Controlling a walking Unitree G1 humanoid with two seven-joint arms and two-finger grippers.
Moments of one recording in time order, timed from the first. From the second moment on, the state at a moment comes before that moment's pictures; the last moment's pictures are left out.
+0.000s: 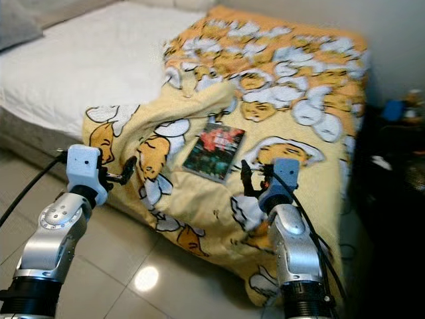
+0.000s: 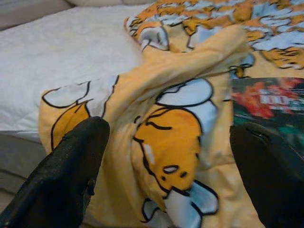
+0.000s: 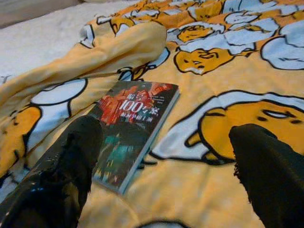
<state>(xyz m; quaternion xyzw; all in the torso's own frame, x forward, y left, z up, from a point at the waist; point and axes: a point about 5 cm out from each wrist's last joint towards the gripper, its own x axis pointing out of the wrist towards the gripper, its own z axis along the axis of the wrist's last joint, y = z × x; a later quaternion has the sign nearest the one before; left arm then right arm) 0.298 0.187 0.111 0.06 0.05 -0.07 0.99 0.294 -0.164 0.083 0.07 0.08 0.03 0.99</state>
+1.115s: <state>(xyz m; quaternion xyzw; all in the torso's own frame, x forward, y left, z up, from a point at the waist) 0.296 0.185 0.106 0.08 0.07 -0.08 0.99 0.290 -0.150 0.072 0.04 0.11 0.09 0.99</state>
